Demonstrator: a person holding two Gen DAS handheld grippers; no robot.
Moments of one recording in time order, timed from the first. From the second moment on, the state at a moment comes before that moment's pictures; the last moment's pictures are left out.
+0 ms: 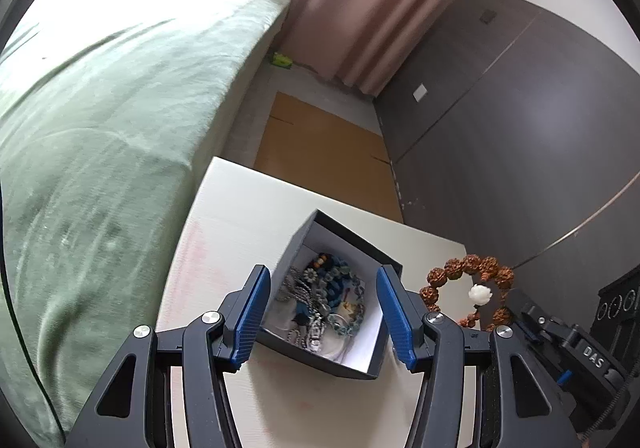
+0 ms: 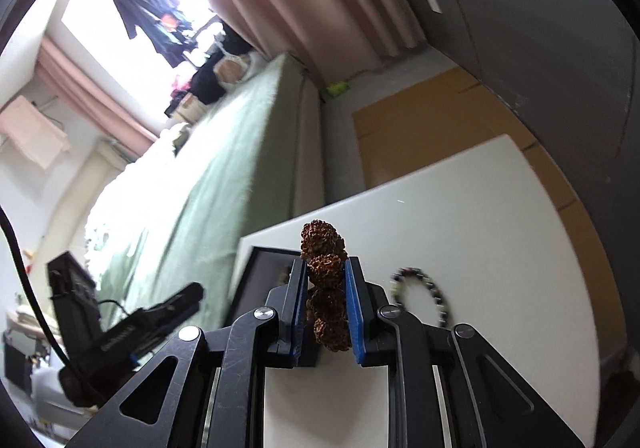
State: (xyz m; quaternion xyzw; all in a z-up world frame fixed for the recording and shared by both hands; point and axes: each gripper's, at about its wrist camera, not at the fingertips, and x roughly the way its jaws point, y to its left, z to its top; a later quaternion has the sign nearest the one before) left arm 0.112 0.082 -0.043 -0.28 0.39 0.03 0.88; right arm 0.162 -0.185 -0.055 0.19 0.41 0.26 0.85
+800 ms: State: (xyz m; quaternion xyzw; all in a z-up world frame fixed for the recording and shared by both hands) left arm 0.101 0.085 -0.022 -0.21 0.39 0.07 0.89; right arm 0.164 -0.151 -0.073 0.18 0.43 0.25 0.85
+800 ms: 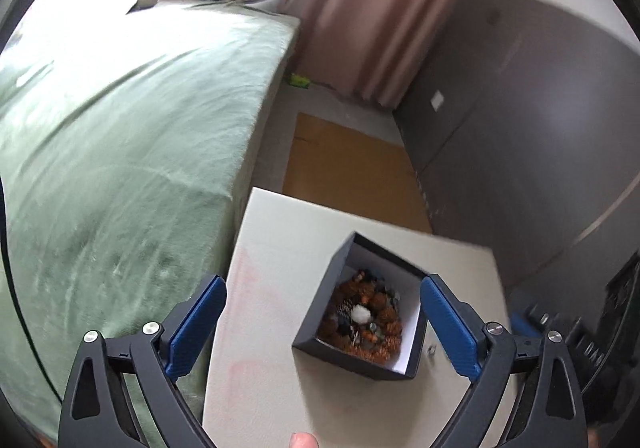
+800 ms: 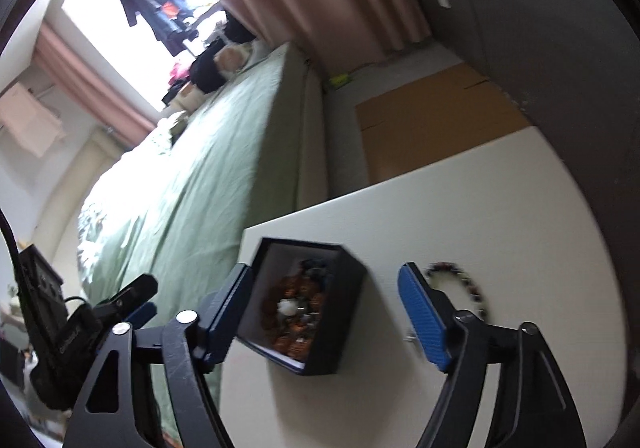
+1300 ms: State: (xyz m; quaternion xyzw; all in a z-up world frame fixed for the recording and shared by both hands) left arm 0.108 0.013 -0.021 -0.15 0.39 0.01 0.91; right arm 0.167 -0.224 -0.074 0.18 0.45 0.16 0.86
